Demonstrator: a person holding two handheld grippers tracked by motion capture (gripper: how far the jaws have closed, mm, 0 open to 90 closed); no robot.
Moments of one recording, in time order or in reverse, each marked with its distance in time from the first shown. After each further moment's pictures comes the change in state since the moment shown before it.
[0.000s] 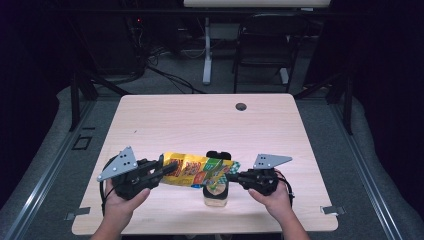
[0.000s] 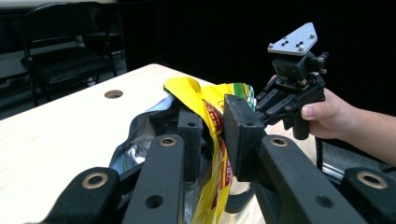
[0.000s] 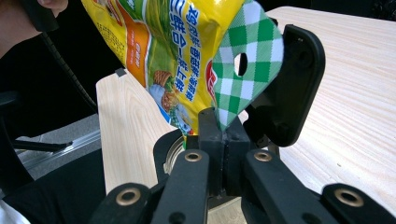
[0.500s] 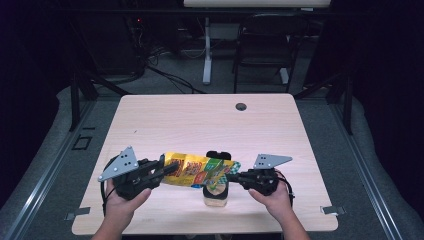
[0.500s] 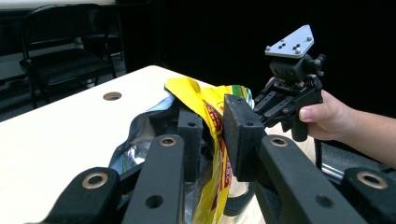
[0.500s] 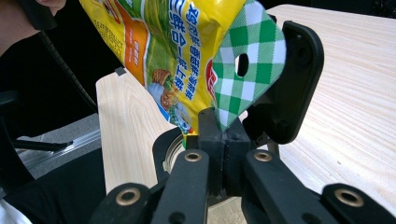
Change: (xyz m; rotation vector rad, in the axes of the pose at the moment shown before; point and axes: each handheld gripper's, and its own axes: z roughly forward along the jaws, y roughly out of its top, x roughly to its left) left arm -0.002 0.001 0.001 -0.003 0.001 0.004; right arm -0.001 -0.001 0.000 0.005 0.002 0.004
